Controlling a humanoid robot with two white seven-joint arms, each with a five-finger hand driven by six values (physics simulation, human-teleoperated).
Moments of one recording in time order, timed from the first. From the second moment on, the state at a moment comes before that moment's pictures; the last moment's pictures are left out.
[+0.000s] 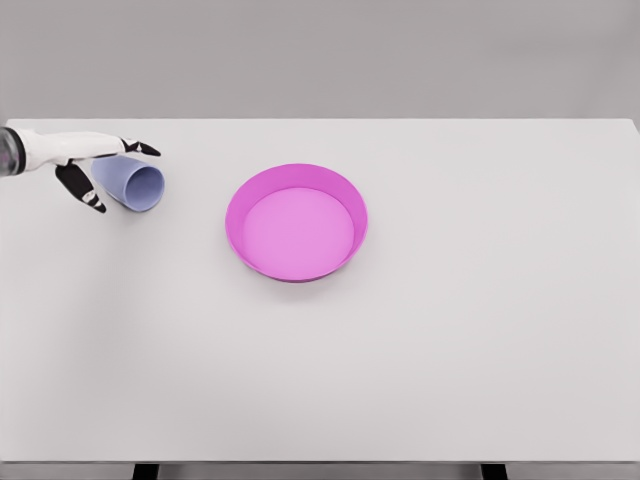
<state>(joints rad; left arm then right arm) -1.03 0.63 -0.89 -0.62 -0.23 -0.61 -0.61 -0.06 0.00 -0.03 0.12 -0.03 0.11 0.04</state>
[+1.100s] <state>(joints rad) -1.03 0.59 -0.88 -0.58 -0.26 -0.61 -0.61 -0.06 0.00 -0.03 0.12 -0.03 0.11 0.04</state>
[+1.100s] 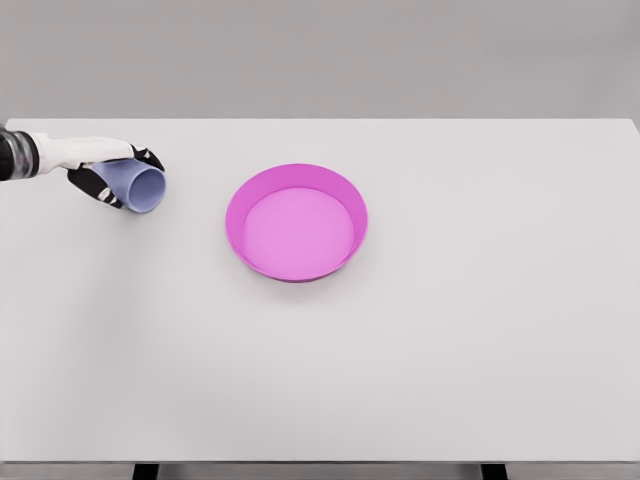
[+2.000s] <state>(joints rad) -0.95 0.60 -0.89 -0.82 0.37 -0.61 -0.61 -0.06 0.00 -0.03 0.12 -0.03 0.11 0.04</state>
